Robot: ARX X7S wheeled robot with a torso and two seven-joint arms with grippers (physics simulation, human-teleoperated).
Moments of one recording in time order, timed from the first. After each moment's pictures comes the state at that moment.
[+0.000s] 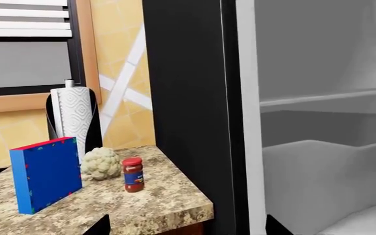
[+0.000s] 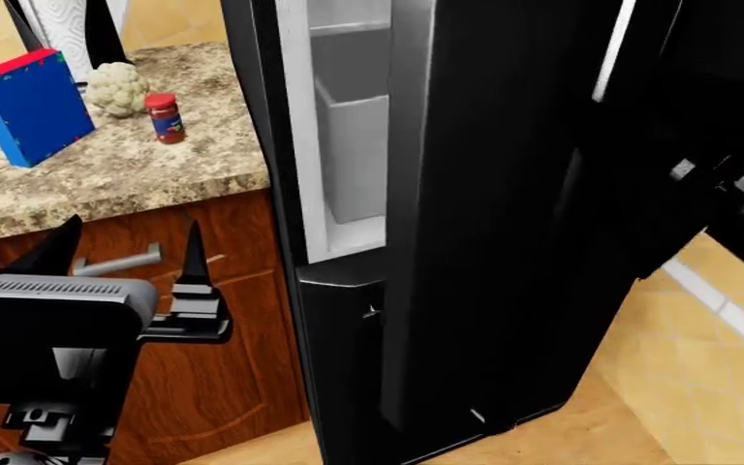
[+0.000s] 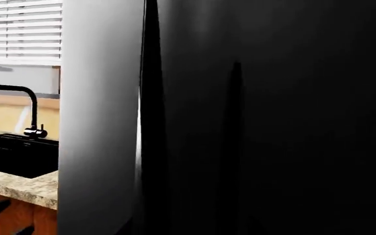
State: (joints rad) left arm -0.20 -0.57 0.06 0.87 -0.62 -0.66 -0.52; right arm 1.02 1.31 -0.70 -0.54 1.53 0.09 0.07
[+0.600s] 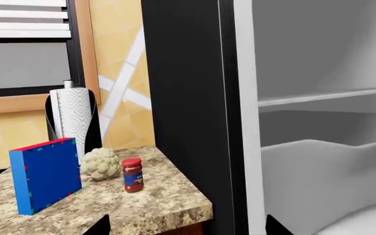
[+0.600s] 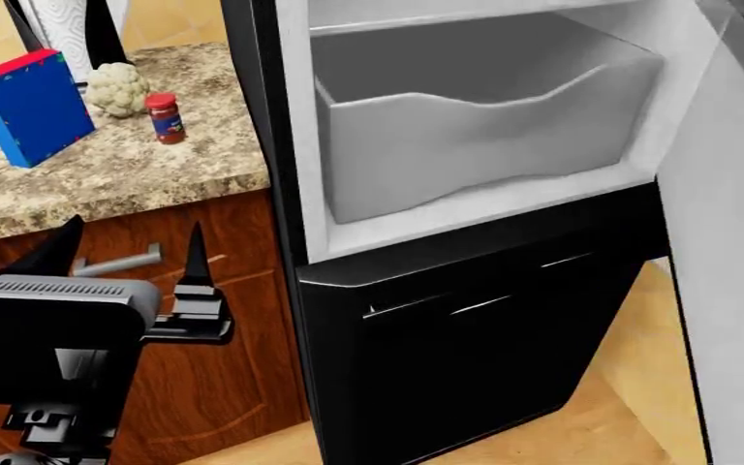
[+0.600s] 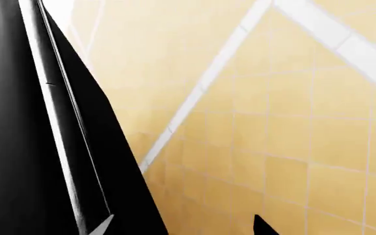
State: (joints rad) left arm -0.20 -0.58 0.07 0.87 -0.63 -0.67 -0.54; right arm -0.58 0.19 0.92 -0.41 1.33 -0.54 -0.35
